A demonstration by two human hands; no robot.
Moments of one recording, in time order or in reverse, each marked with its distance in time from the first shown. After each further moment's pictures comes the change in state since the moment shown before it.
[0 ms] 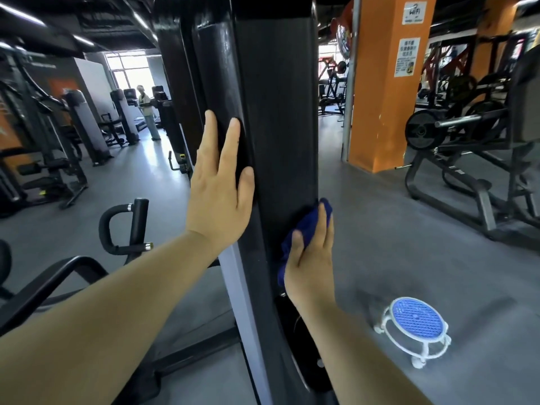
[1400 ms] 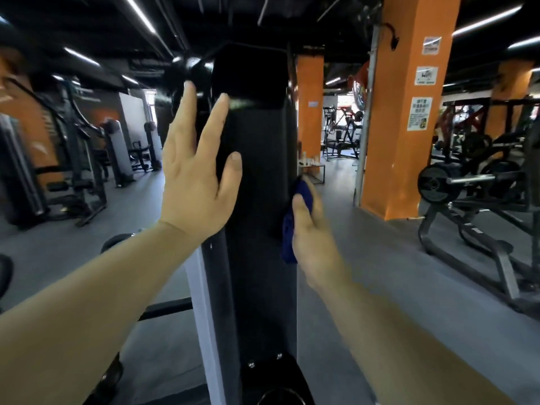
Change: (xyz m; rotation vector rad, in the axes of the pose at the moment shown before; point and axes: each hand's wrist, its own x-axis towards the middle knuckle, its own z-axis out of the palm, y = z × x) left_hand 0.091 0.044 -0.025 0.130 0.246 0.116; right_hand 0.130 -0.073 -0.044 0.436 -0.270 -0.058
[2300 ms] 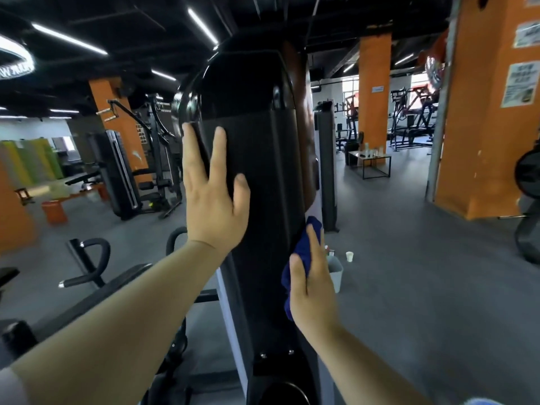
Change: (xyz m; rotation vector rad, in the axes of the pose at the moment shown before) left_hand -0.025 0.024 0.027 0.201 -0.005 -0.223; right_hand -0.045 0.075 -0.016 -0.270 -0.106 -0.220
